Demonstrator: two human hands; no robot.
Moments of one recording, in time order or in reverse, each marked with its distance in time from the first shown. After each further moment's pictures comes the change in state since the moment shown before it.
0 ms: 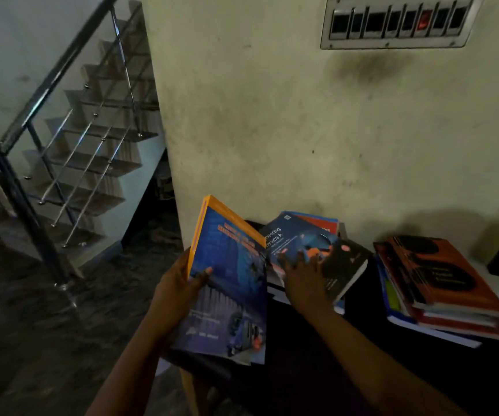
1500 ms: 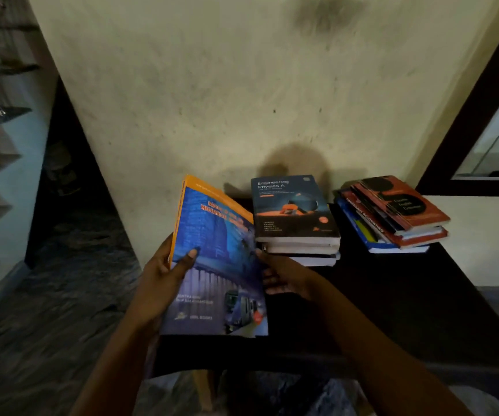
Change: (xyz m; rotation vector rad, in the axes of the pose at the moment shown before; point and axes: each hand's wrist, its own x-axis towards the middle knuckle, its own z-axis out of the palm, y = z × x) left_hand 0.096 -0.065 -0.076 -0.194 -0.364 0.058; right_hand -0.006 -0.113 -0.023 1.505 -0.408 0.776
